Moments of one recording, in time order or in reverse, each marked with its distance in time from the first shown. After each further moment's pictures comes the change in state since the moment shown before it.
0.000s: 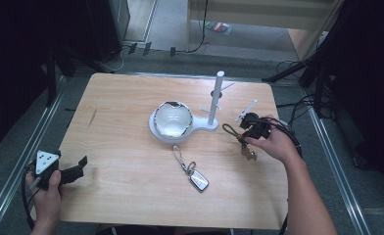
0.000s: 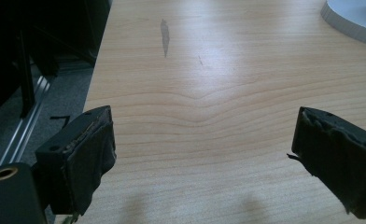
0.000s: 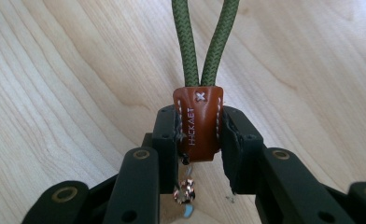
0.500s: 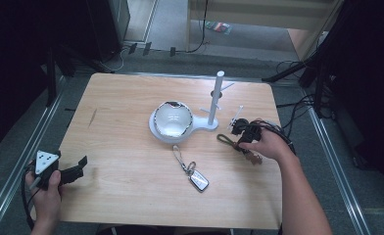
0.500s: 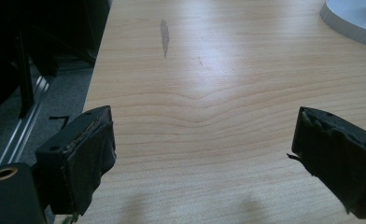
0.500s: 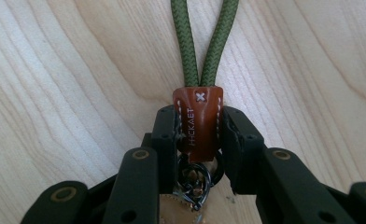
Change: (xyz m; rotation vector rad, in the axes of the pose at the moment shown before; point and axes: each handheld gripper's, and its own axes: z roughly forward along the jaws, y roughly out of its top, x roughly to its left) left arm 0.000 0.000 0.000 -0.004 -0.002 -0.005; right arm 0.009 0.011 0.033 0.147 0.055 -0.105
